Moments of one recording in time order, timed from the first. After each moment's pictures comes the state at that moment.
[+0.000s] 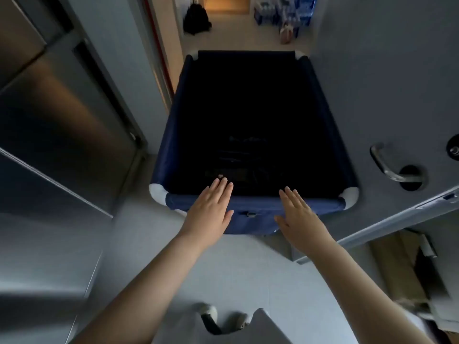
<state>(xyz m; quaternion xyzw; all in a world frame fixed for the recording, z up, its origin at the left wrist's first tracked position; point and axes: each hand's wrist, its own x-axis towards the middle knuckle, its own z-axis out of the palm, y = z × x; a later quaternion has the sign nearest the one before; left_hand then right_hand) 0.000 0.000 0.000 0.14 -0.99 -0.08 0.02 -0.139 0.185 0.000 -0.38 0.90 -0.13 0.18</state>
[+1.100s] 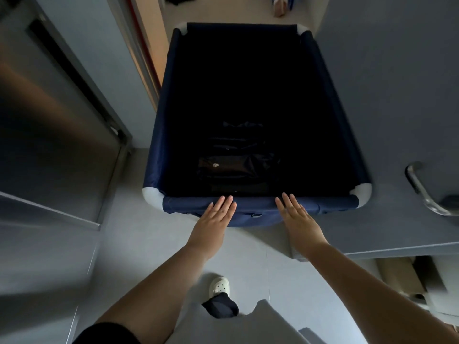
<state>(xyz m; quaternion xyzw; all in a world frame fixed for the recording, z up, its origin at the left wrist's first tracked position) -0.057 -0.073 -0.102 0.09 -0.99 -0.09 -0.06 -0.213 0.131 -0.105 -0.46 0.88 0.05 0.12</state>
